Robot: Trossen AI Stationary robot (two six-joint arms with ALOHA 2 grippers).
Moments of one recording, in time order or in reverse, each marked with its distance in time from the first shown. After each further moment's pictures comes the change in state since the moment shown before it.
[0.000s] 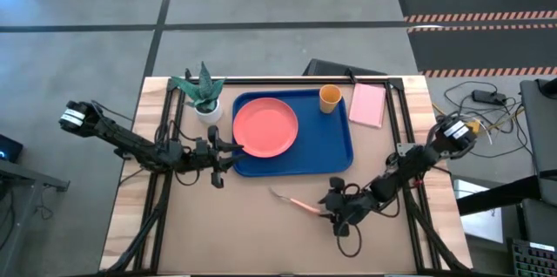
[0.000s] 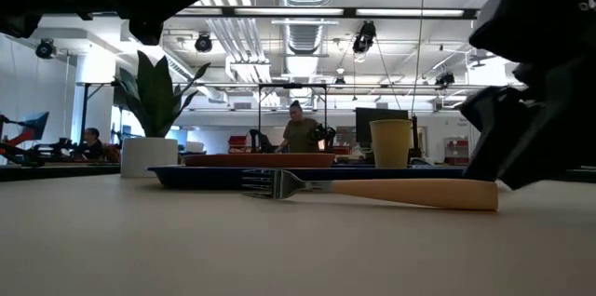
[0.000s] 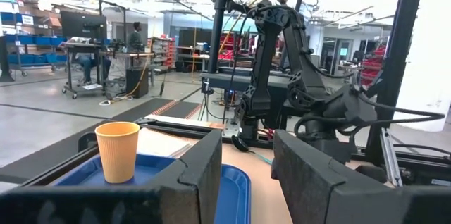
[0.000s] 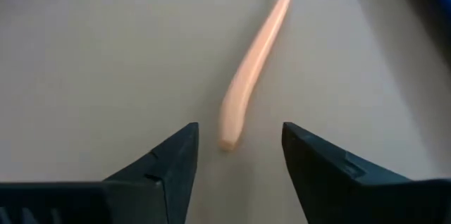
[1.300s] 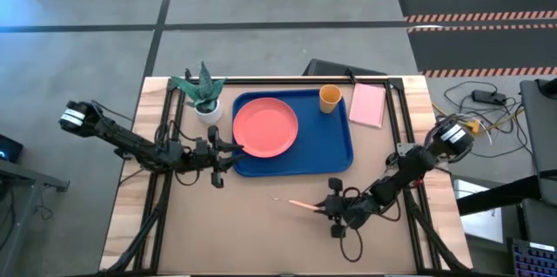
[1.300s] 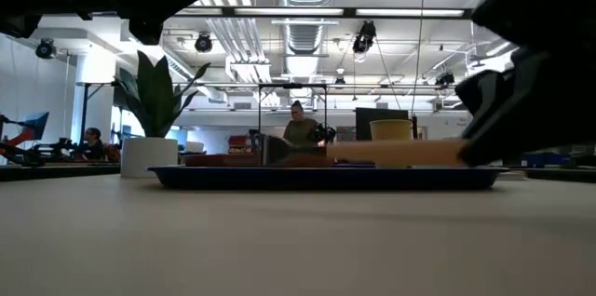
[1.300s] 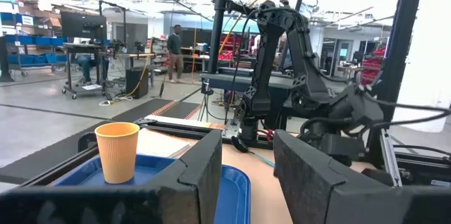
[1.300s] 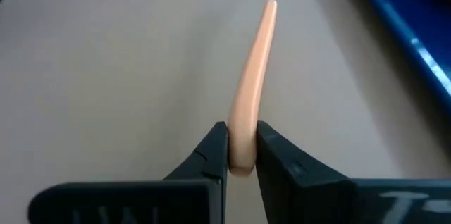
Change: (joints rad) left arm 0.000 0.000 -0.001 0.002 0.000 0.000; right arm 0.024 0.029 0.014 0.099 0.135 -0.080
